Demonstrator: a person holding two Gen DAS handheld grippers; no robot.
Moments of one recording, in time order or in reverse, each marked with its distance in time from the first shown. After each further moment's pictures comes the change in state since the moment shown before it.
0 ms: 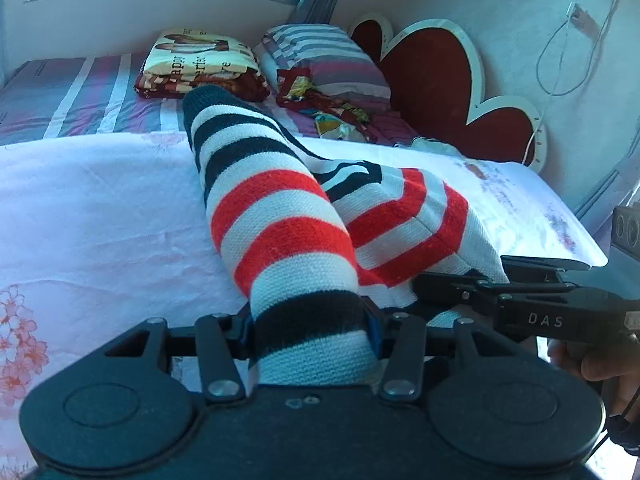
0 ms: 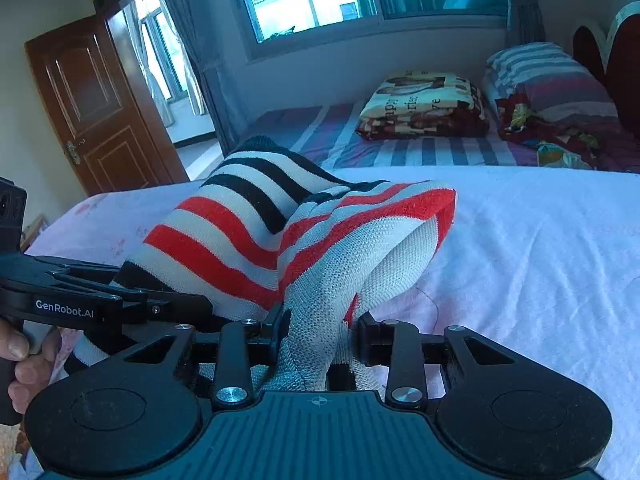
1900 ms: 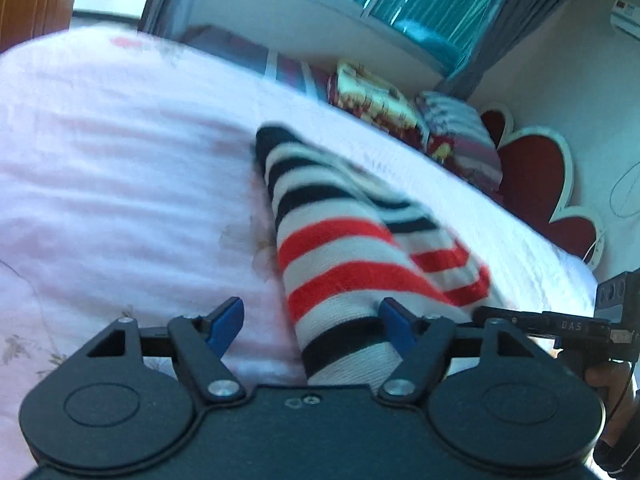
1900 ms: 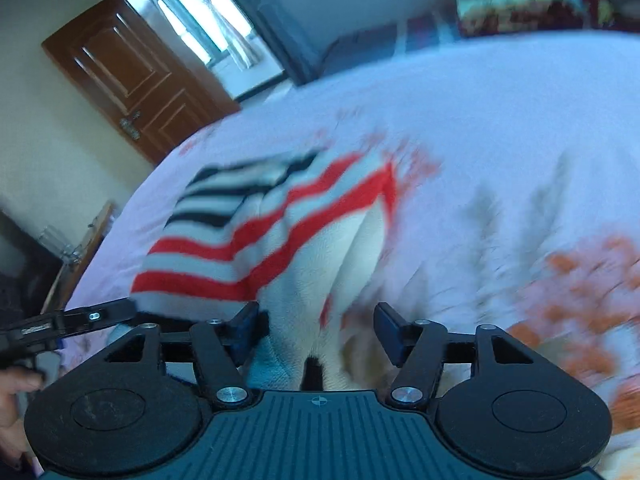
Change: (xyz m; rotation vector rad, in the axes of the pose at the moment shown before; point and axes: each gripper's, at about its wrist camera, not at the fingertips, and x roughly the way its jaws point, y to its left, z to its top) left arm -0.246 0.273 -0.127 -0.338 -0.148 0.170; right arm 0.116 0.289 -0.060 0.163 0.167 0.198
